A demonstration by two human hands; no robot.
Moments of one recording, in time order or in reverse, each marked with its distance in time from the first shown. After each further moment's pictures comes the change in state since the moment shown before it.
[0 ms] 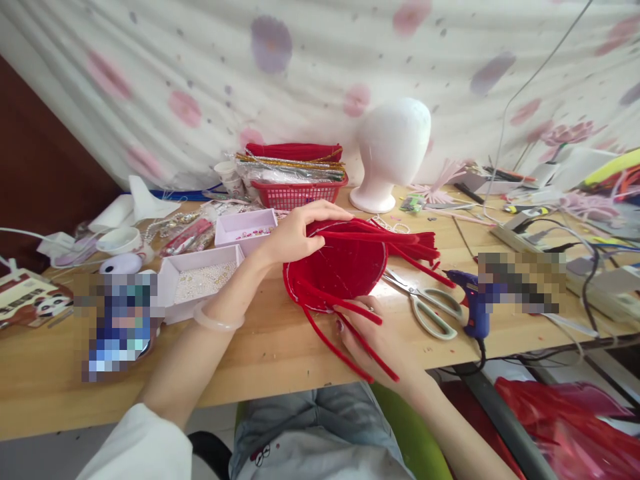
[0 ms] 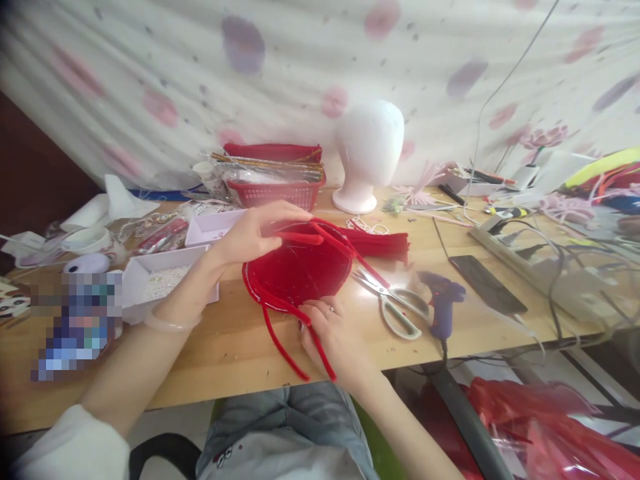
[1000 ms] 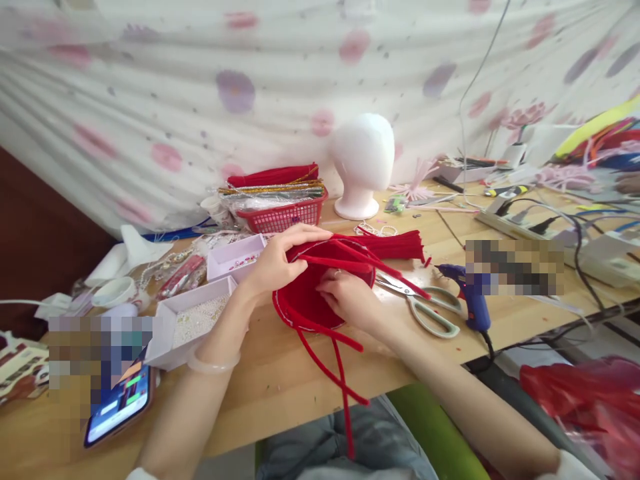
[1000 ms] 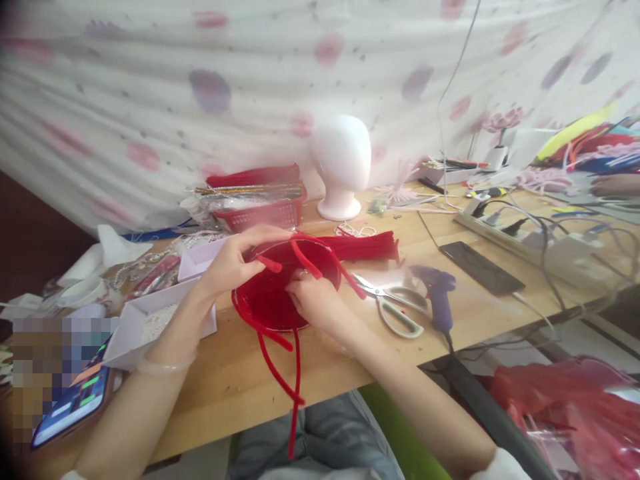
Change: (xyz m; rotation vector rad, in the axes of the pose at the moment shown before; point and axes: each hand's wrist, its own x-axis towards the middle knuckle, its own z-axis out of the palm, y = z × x) left_hand -0.001 0.008 0.000 0.028 0.002 -0.067; right_hand 0.080 0.025 -0.007 -0.138 -0.182 0.133
